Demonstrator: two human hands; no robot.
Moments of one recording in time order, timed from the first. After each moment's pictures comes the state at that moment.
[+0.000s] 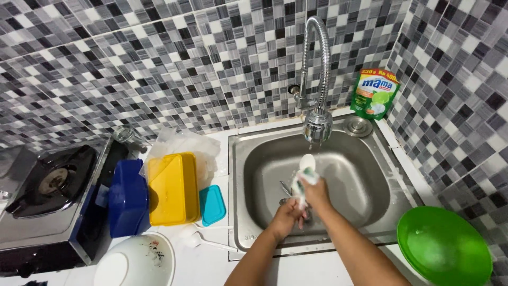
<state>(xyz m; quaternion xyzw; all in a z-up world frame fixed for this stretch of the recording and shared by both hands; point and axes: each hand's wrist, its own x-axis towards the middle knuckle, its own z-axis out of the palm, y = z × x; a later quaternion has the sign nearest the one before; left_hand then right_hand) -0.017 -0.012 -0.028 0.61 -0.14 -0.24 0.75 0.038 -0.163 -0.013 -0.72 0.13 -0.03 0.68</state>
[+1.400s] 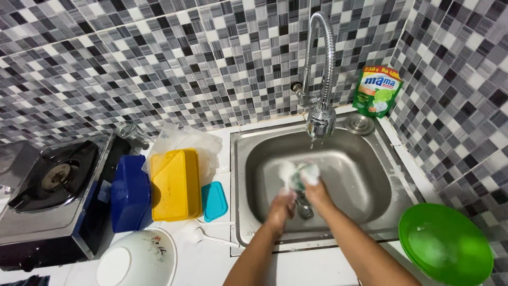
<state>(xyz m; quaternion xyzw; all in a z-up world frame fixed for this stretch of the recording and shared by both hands) -0.007 -0.005 -0.025 0.55 0.08 -0.20 0.80 0.045 -0.163 -0.029 -0.73 0.01 -0.09 0.68</state>
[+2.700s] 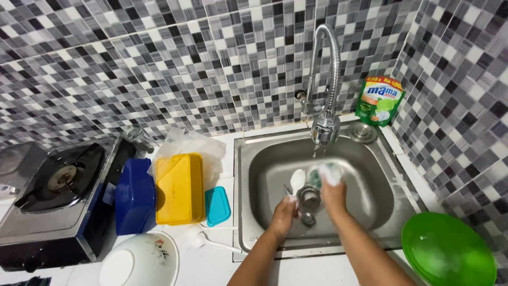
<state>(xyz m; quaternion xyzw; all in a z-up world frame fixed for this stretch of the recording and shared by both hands) -0.002 -0.009 -0.050 0.56 0.00 -0.14 0.81 0.045 -0.190 -0.017 -0.78 0.08 -0.24 0.57</state>
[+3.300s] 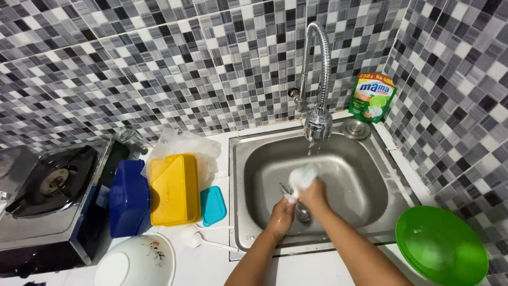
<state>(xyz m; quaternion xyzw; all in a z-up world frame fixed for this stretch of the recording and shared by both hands) -0.026 -0.012 0.004 0.67 -0.02 -0.15 0.73 0.053 -0.167 -0.008 -0.88 0.11 -0.12 0.46</state>
